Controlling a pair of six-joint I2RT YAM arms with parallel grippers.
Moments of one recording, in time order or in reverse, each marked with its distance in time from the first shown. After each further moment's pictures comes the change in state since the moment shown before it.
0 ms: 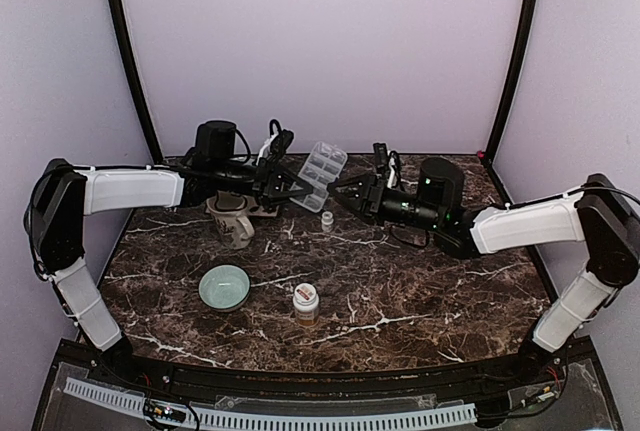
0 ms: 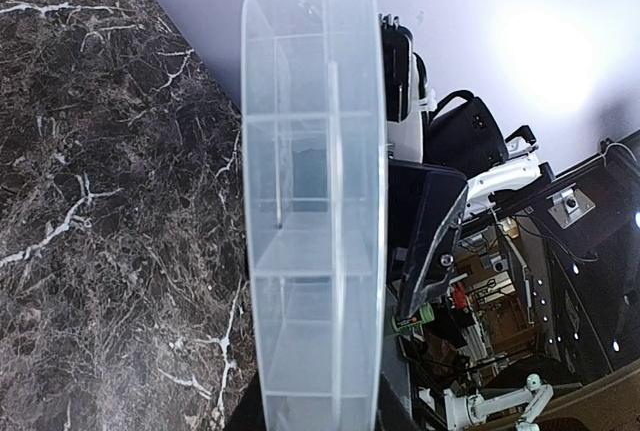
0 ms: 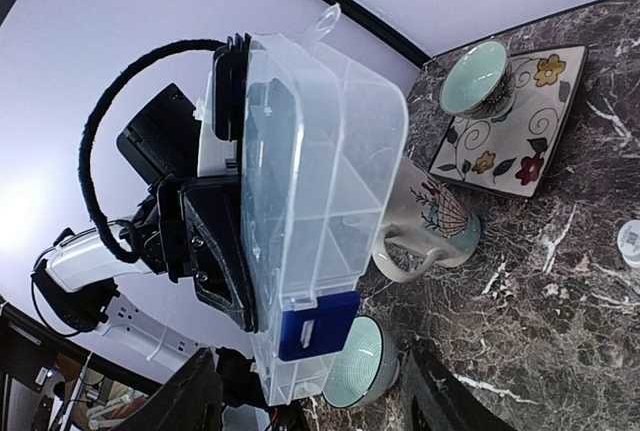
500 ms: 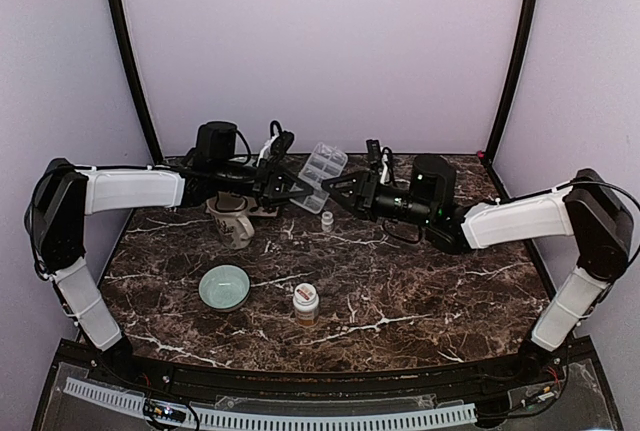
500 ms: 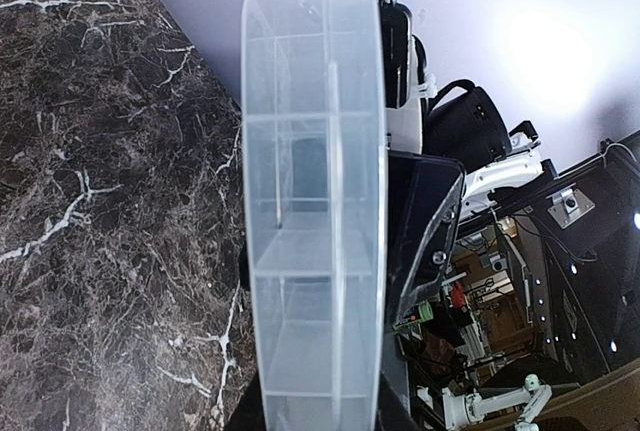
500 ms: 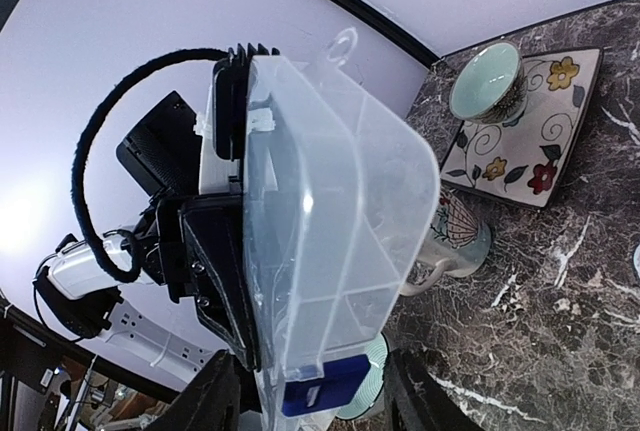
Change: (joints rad) left arm 0.000 0.005 0.000 0.002 0.005 -0.005; right arm -0.002 0.066 0.061 0.021 -0.020 0.016
